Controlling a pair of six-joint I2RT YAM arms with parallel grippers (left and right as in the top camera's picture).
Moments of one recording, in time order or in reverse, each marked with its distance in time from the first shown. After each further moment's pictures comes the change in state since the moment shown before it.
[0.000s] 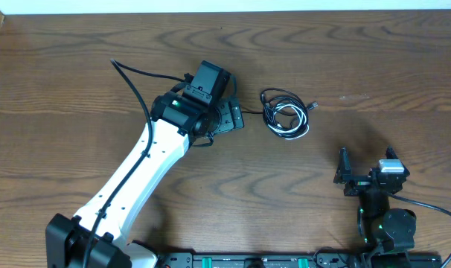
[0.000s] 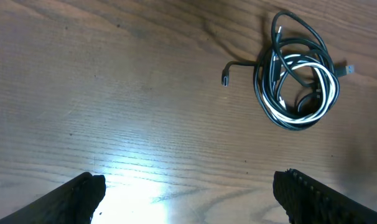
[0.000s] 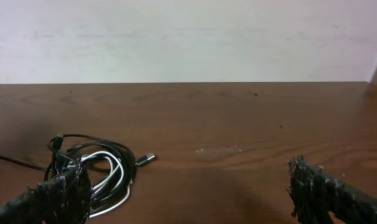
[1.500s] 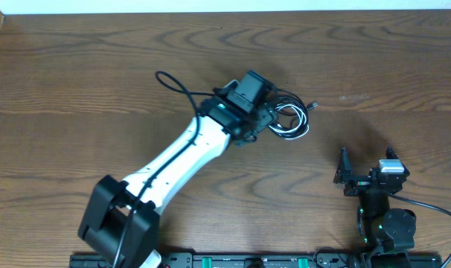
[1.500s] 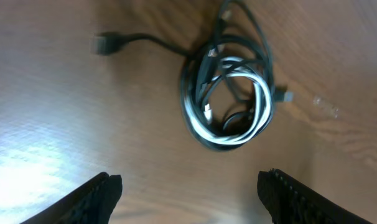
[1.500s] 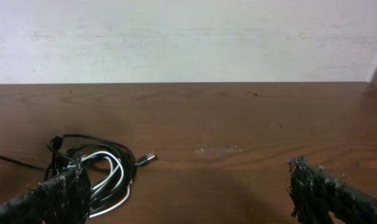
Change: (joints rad) left arm -0.177 0.190 0.000 0.274 0.011 -0.523; right arm 0.000 0.000 0.000 0.000 0.000 0.000
